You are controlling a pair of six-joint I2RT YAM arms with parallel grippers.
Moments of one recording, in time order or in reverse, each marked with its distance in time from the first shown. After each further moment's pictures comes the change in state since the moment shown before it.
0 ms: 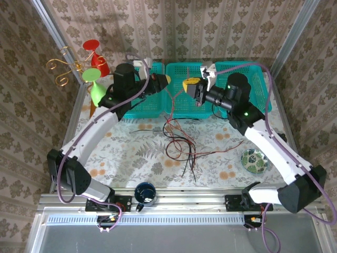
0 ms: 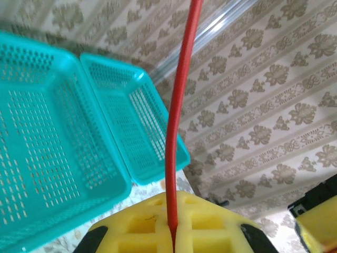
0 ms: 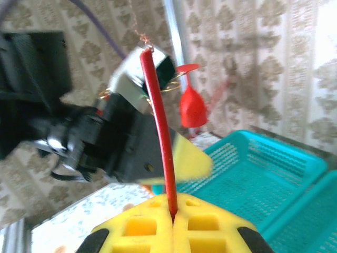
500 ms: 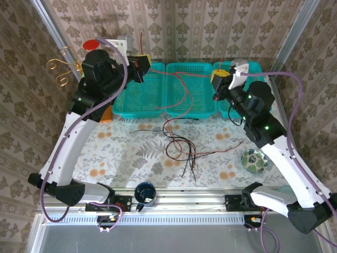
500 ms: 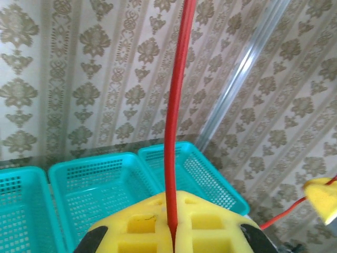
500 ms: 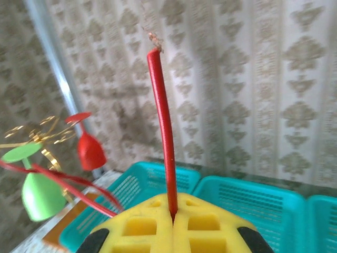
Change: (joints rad) left arm -0.014 -0.117 0.312 -0.315 -0.301 0.371; right arm -0.022 -0.202 -0.007 -0.119 0.490 -0.011
